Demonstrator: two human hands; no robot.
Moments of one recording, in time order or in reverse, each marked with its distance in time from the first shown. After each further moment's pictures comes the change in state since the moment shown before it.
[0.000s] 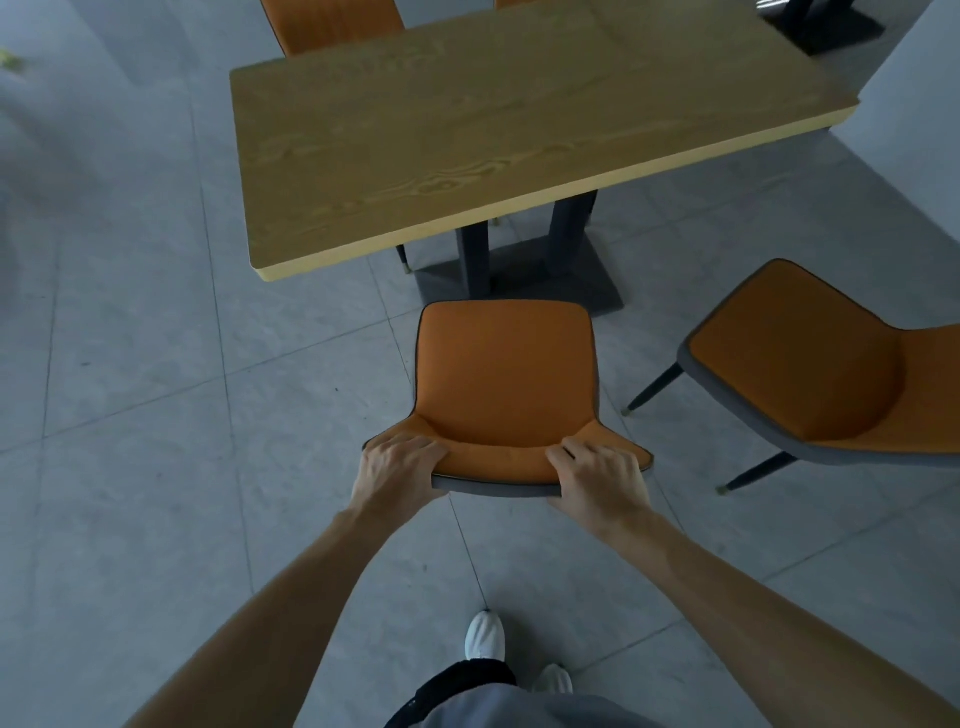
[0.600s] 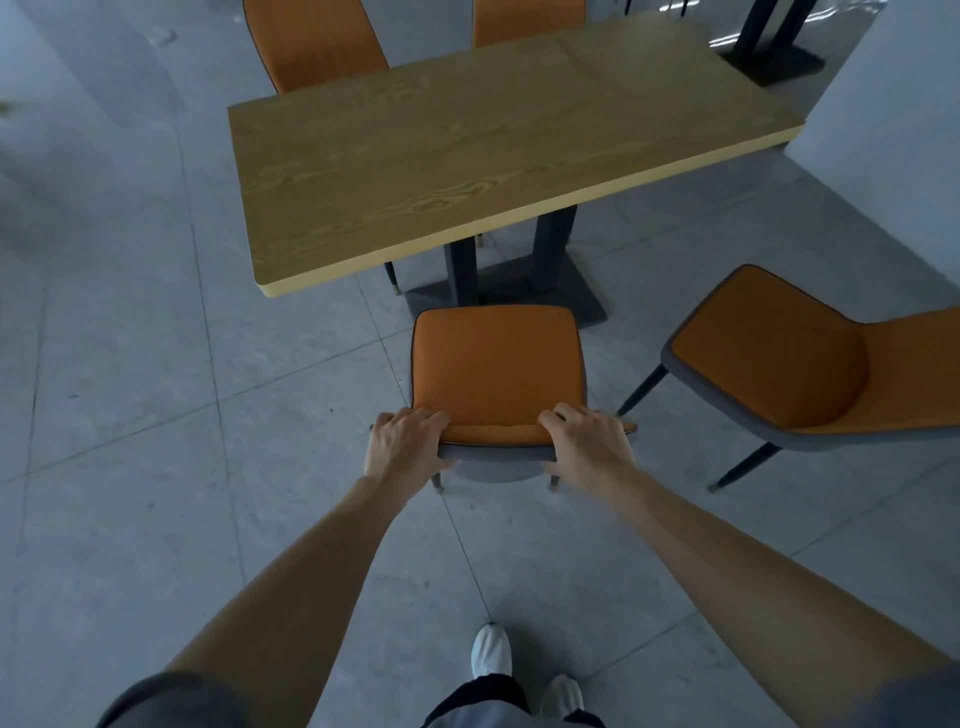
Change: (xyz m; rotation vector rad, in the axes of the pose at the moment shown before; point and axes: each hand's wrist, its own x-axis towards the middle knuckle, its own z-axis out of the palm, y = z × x) left_hand 0.014 0.001 -0.010 0.105 -0.134 -0.117; right_hand 0.014 -0.009 -0.011 -0.050 -0.093 0.067
